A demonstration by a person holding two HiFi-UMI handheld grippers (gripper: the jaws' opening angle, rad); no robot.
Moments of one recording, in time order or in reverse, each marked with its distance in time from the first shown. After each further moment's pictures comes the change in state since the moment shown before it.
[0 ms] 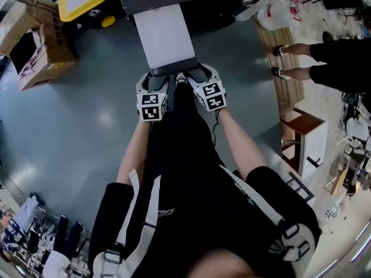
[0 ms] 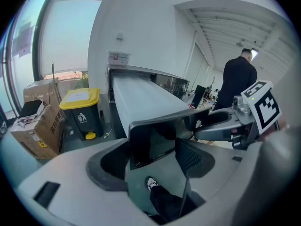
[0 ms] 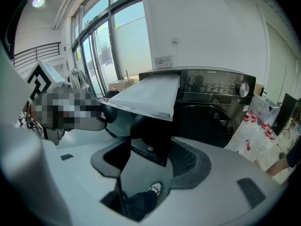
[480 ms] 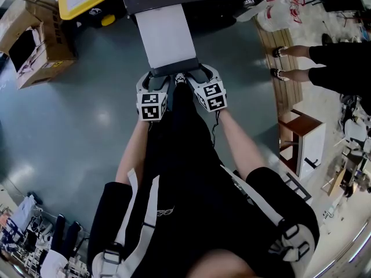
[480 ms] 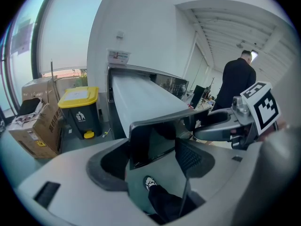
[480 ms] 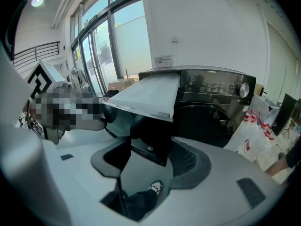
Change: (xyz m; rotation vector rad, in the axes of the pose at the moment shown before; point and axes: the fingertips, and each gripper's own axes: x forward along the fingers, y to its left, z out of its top) left arm -0.001 0.000 0.002 -0.009 0.008 -0.019; right arm -0.001 0.001 0.002 -0.003 0.010 -0.002
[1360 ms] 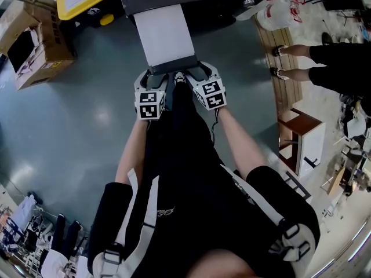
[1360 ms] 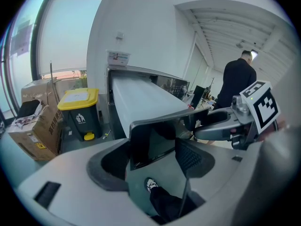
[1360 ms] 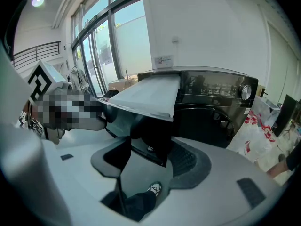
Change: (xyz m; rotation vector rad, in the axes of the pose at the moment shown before) left arm 0.007 0.006 0.008 0.006 -0.009 0.001; right arm 0.007 -0.006 0.009 -0.008 -0.002 0.003
